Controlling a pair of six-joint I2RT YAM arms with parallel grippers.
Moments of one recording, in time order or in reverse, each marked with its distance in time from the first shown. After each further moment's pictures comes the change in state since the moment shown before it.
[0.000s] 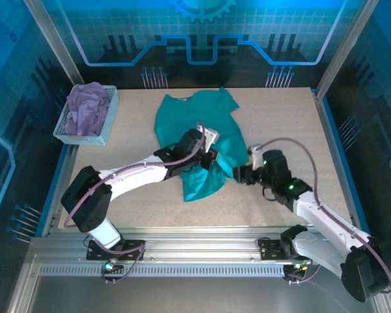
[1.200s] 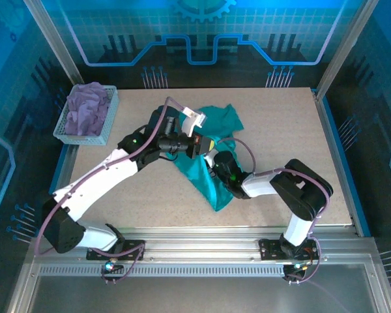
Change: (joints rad) left arm 0.098 -0.245 0.179 -0.280 0.418 -0.045; right arm 0.255 0.800 0.198 0.730 0.431 -0.381
